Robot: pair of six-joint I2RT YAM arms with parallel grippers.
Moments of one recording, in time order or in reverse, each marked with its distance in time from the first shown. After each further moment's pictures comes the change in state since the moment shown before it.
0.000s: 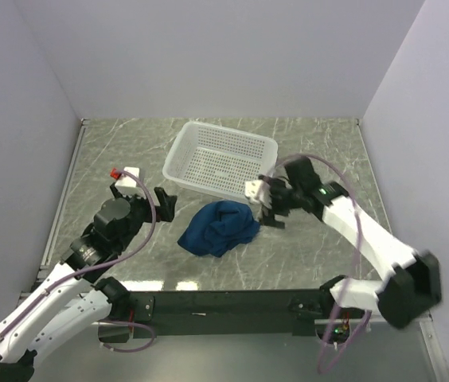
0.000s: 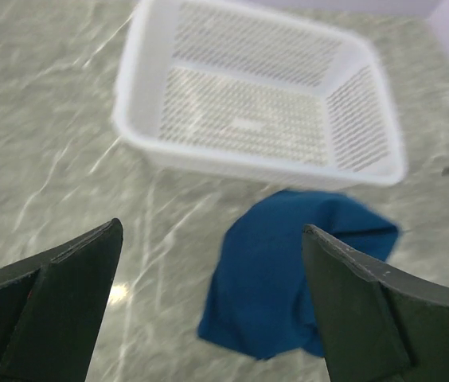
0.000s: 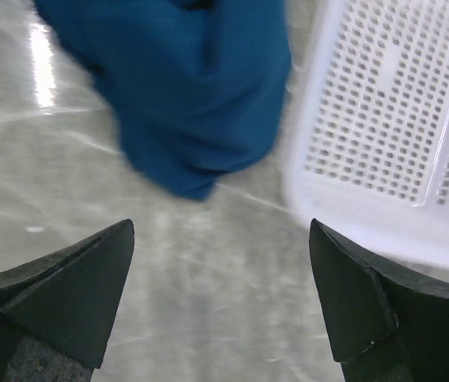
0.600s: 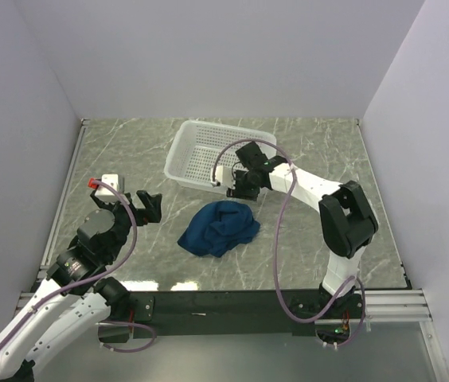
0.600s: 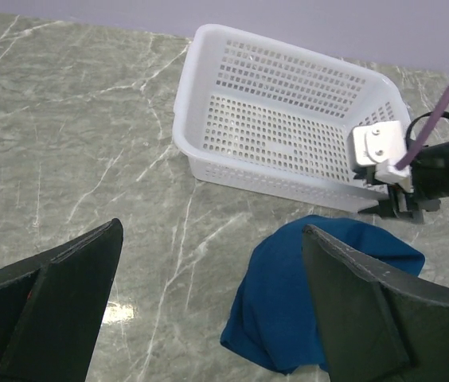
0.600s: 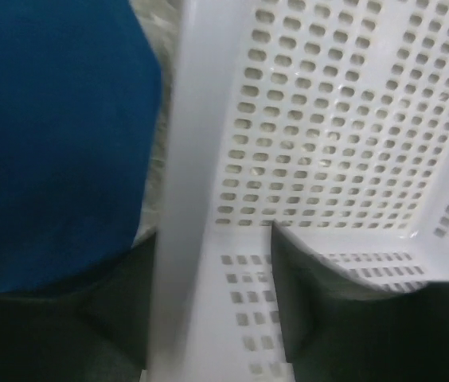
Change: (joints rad) left arm 0.000 -0.154 -0.026 -0.082 -0.154 -0.006; right arm 0.146 0.703 0.438 0.084 0.369 0.026
